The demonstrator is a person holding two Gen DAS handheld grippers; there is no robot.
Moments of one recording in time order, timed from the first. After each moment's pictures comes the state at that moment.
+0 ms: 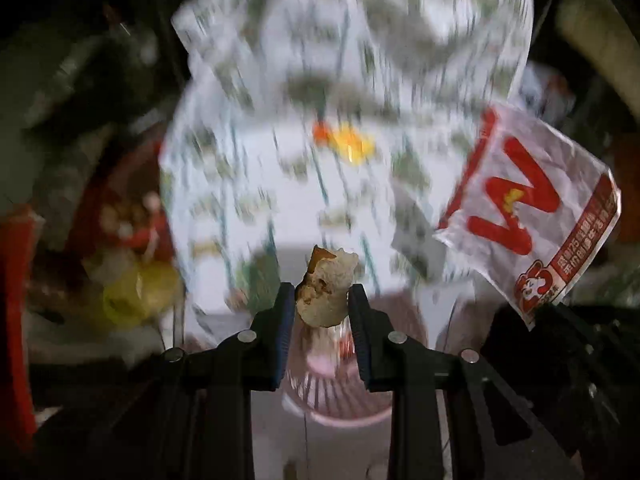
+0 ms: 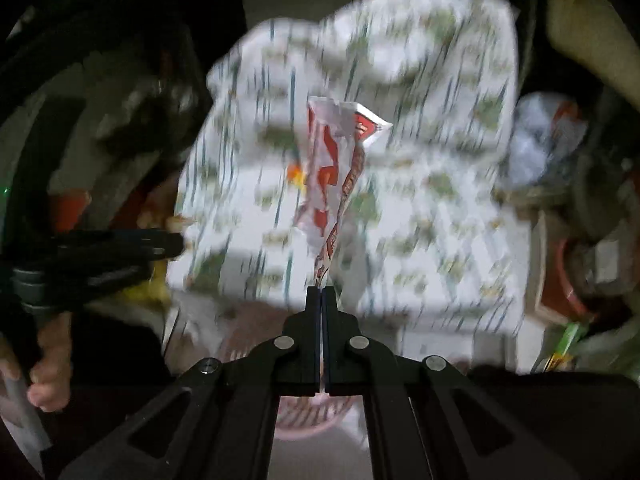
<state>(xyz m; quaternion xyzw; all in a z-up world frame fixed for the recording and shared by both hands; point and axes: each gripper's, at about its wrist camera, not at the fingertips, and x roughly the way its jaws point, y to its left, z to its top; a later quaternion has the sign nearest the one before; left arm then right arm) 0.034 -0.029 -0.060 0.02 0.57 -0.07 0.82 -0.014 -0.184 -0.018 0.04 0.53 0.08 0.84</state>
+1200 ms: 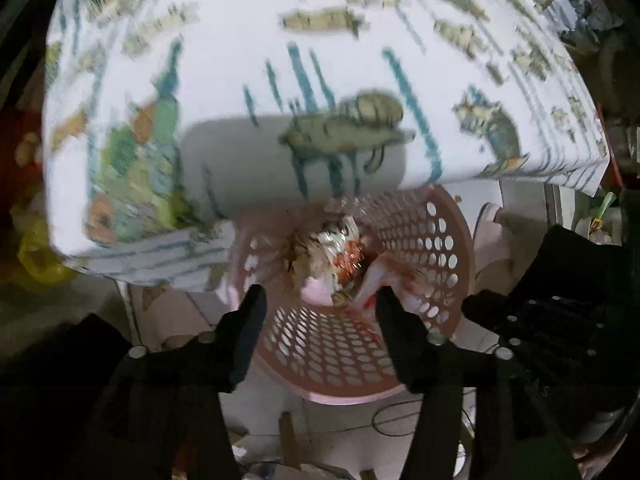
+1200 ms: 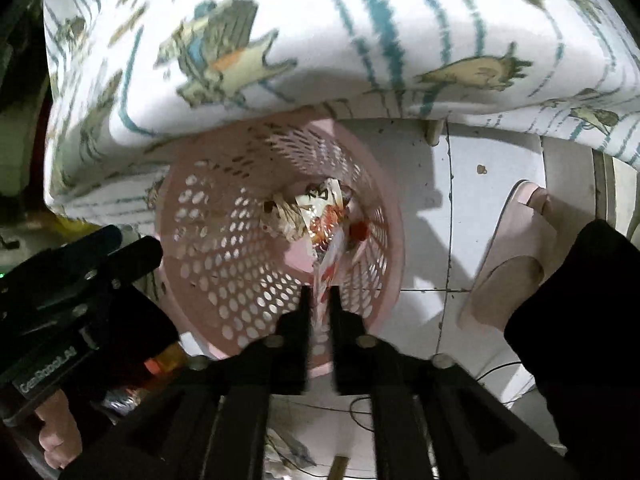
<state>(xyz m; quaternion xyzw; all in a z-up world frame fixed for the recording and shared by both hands) 0.045 -0.054 -0.209 0.04 0.70 -0.08 0.71 0.021 -0.202 -0.234 0.14 0.74 0.05 0.65</state>
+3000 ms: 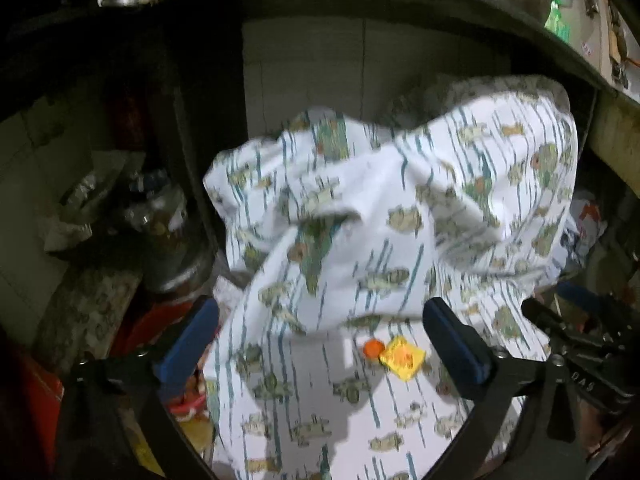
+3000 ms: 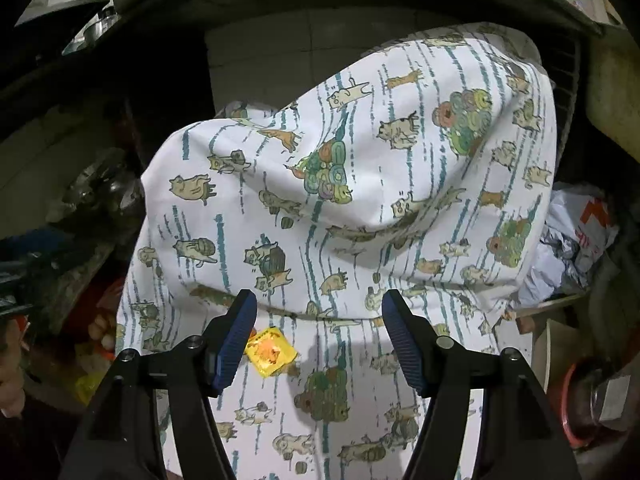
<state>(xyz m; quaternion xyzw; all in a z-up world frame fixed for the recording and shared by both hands) 0.182 0.009 0.036 0.01 0.35 -0.03 0.93 0.196 -0.215 0.003 0.02 0.38 0.04 0.92</state>
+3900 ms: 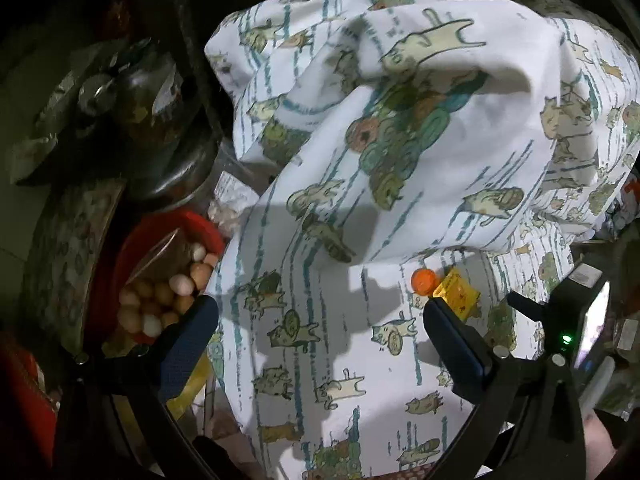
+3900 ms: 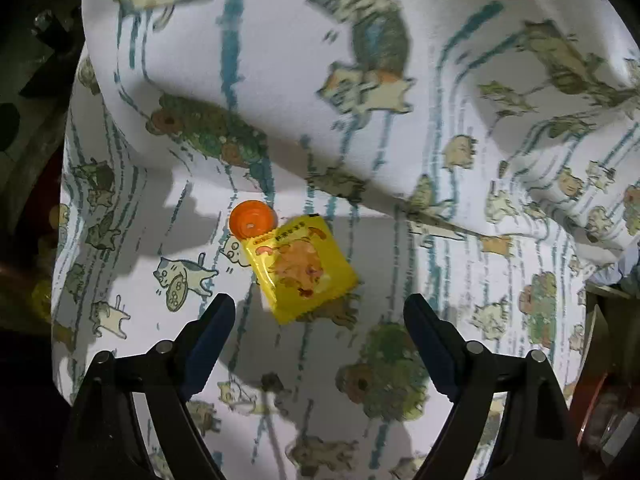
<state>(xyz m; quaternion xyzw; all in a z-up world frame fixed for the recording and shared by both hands) 0.245 0.050 -0.053 -0.02 0.55 0.00 0.83 0.258 -0.133 -0.164 -0.07 0.58 0.10 0.81</state>
